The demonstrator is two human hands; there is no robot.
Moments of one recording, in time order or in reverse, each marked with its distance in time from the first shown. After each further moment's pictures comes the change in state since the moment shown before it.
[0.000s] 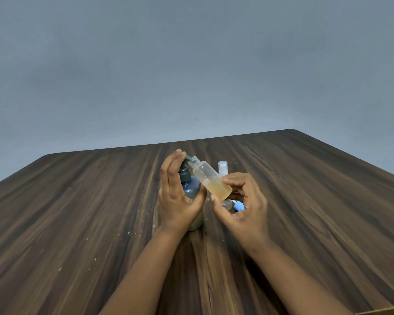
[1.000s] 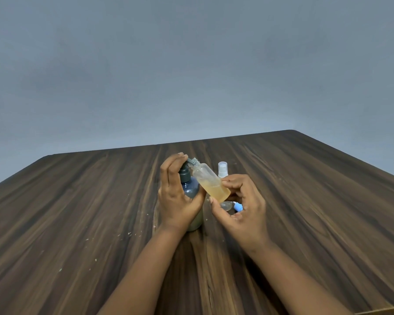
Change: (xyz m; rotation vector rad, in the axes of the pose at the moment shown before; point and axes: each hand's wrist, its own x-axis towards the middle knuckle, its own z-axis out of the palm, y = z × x) left_hand 0.004 0.001 0.001 -0.039 0.012 -0.024; right_hand 0.000 0.002 0.001 -0.012 -0.007 0.000
